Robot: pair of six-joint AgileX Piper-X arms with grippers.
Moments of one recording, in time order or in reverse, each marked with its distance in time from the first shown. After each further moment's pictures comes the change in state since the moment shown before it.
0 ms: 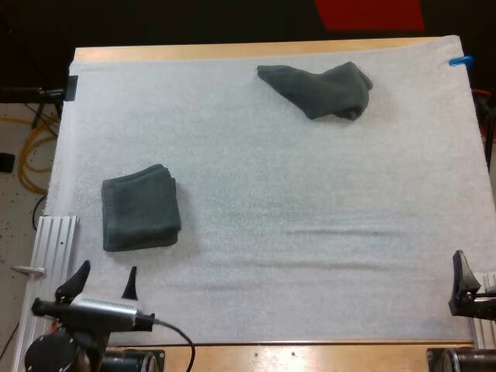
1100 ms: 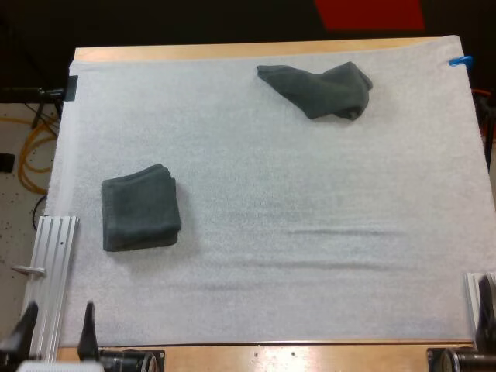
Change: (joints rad) left arm 0.000 0.008 -0.400 0.244 -0.101 -0.004; right arm 0.000 0.034 -0.333 0.225 0.005 0.052
